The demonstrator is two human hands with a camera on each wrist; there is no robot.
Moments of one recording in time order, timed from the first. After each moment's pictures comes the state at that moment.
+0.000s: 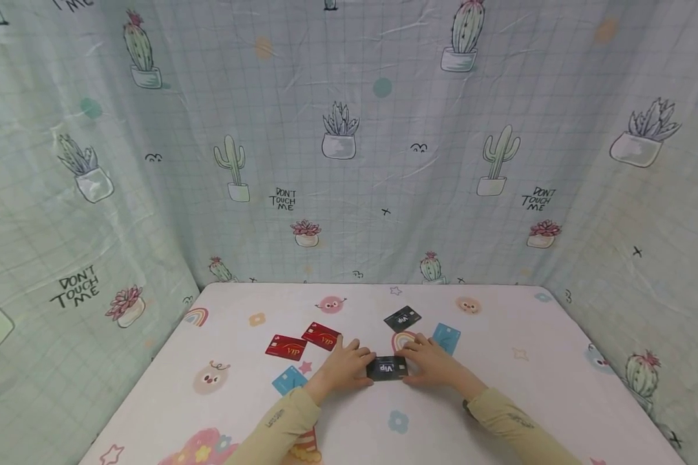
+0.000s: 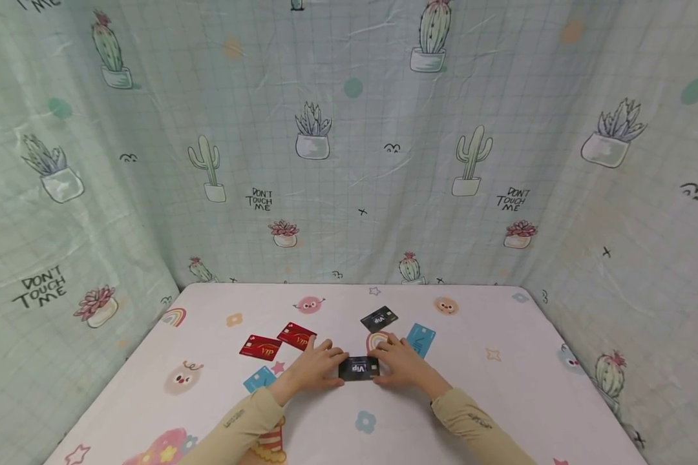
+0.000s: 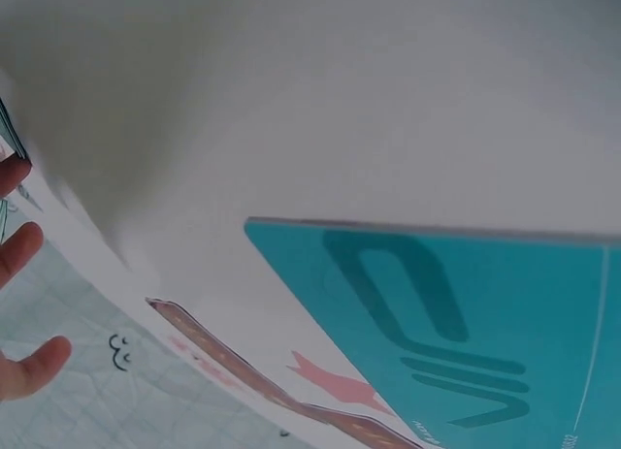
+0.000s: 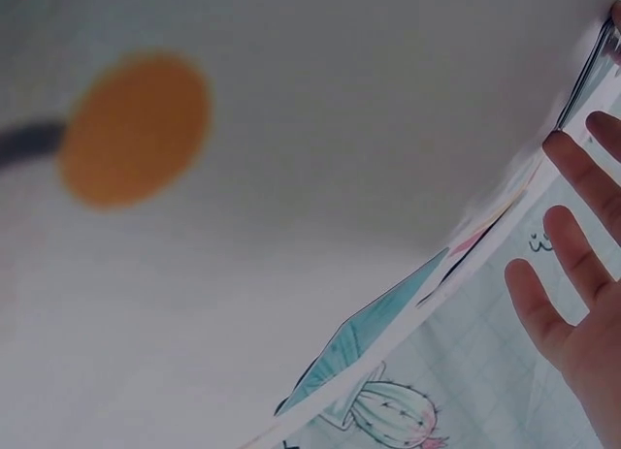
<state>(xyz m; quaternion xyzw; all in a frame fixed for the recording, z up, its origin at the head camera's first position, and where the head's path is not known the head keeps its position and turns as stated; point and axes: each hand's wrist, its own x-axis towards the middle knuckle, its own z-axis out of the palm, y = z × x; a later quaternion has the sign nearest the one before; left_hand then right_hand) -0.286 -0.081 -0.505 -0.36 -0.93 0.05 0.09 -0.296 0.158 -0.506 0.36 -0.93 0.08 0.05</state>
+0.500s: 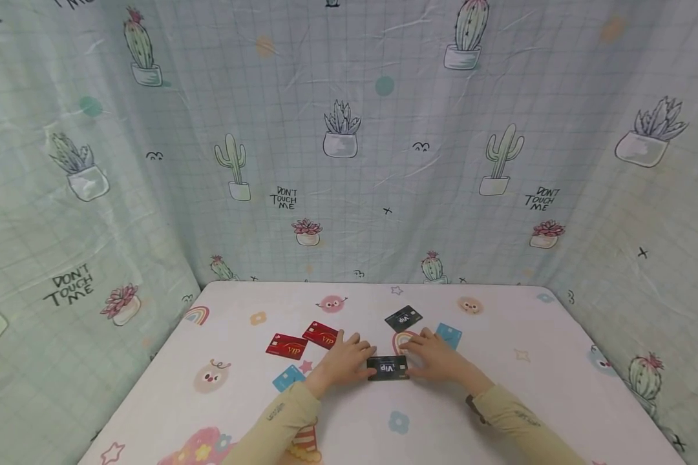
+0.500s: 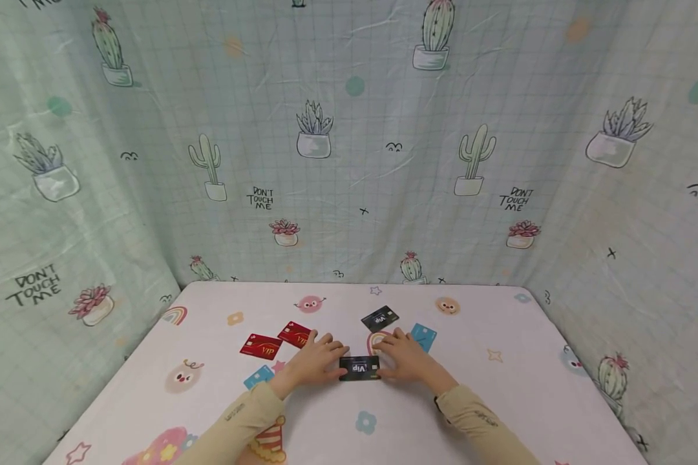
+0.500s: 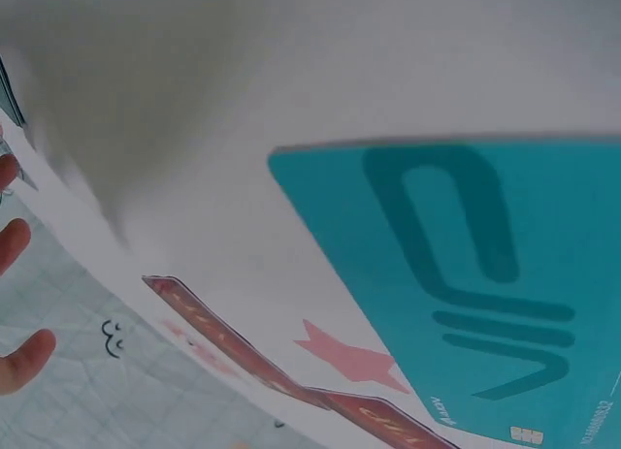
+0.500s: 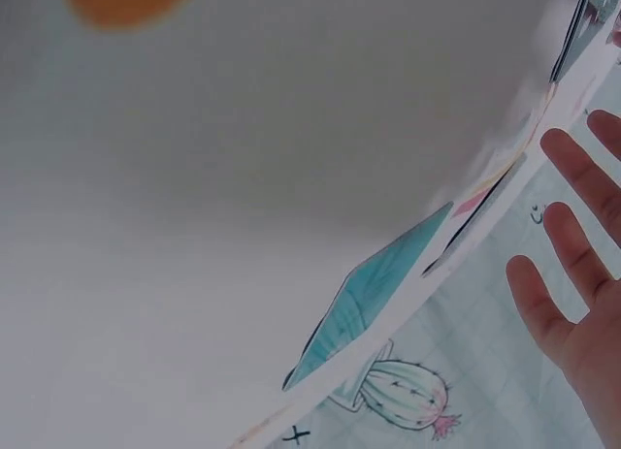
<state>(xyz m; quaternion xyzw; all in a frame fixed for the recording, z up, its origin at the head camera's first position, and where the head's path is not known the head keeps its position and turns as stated) -0.291 -0.081 -0.493 -0.36 -0.93 0.04 0.09 -0.304 0.165 -0.498 0.35 -0.93 0.09 0.06</state>
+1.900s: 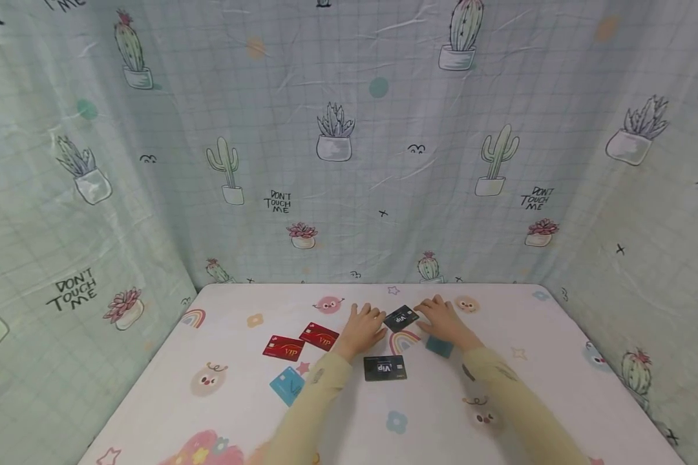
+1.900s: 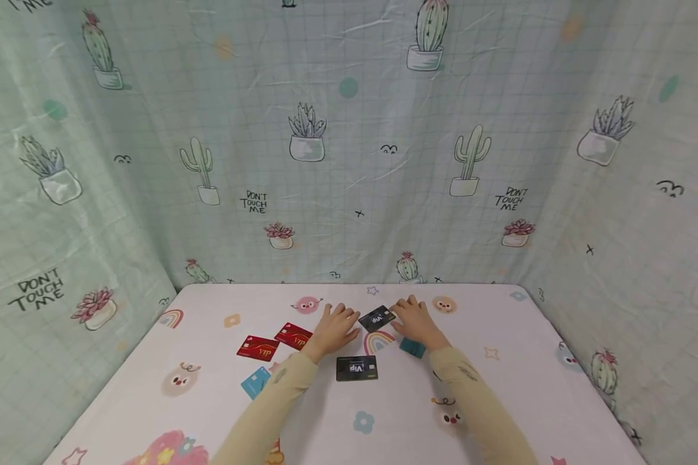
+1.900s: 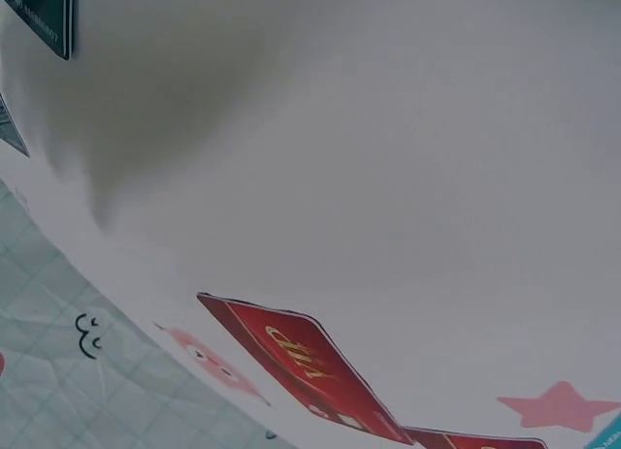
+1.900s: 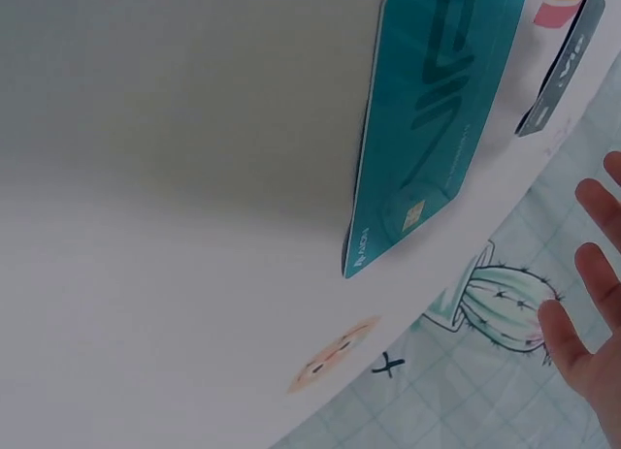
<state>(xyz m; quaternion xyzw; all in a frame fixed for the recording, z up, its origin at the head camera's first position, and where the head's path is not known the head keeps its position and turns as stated) -0.351 -0.037 -0.480 -0.30 -0.93 0.05 0.19 -0.370 0.185 -0.478 0.25 -0.96 0.09 0.12</state>
